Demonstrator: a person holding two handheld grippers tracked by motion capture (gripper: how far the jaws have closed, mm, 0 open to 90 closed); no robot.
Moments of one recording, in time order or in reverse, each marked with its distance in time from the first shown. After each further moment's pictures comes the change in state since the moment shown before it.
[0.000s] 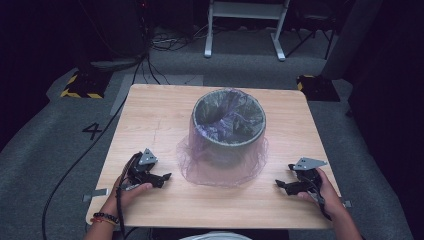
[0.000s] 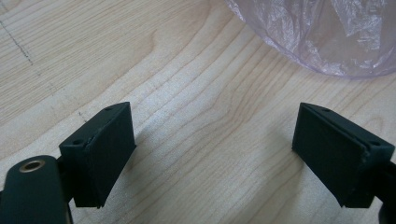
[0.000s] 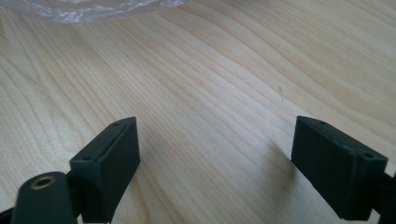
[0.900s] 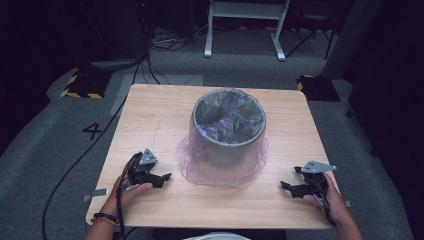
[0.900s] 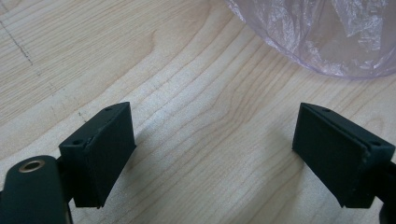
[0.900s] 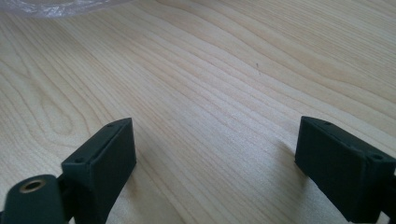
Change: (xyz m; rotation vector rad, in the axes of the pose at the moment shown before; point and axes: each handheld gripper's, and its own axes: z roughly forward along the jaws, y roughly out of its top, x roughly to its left) left arm 0.000 0.000 0.000 0.001 -0.001 -0.001; right arm -0.005 -0.015 -0.009 -0.031 -0.025 0.060
